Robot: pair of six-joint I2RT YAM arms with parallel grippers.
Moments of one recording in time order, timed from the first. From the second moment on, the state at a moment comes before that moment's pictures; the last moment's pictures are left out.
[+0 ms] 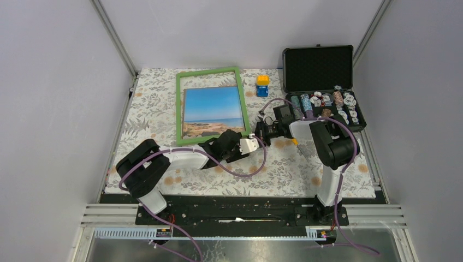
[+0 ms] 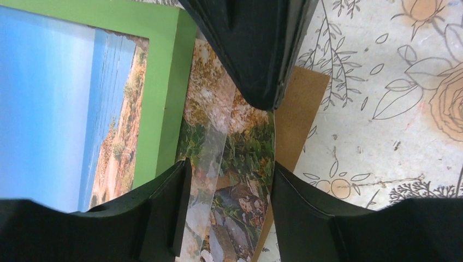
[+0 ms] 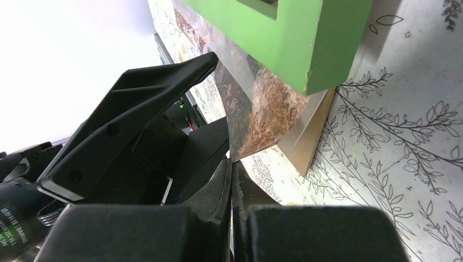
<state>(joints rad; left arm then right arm) -0.89 1.64 0.78 0.11 -0.12 0.50 0.36 1.94 0.96 0.02 -1.01 0.69</state>
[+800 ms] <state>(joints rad) -0.88 1.60 0.91 -0.23 -0.11 0.46 0.35 1.86 0.94 -0.02 -1.01 0.63</state>
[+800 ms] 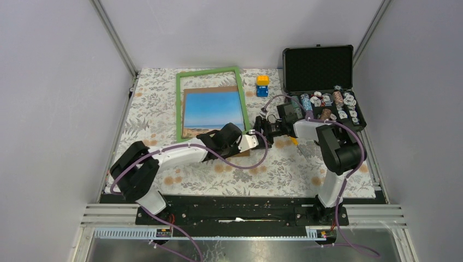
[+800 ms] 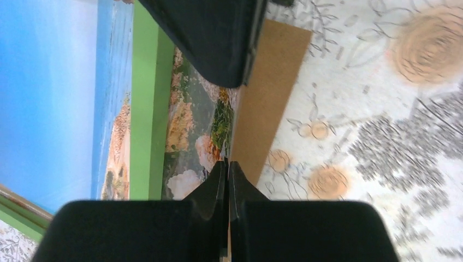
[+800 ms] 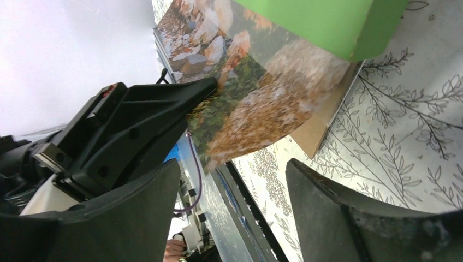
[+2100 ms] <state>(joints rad) -0.87 1.38 2.20 -1.33 -0.26 0.68 0.26 1.78 1.22 -0.80 -0.90 0.02</state>
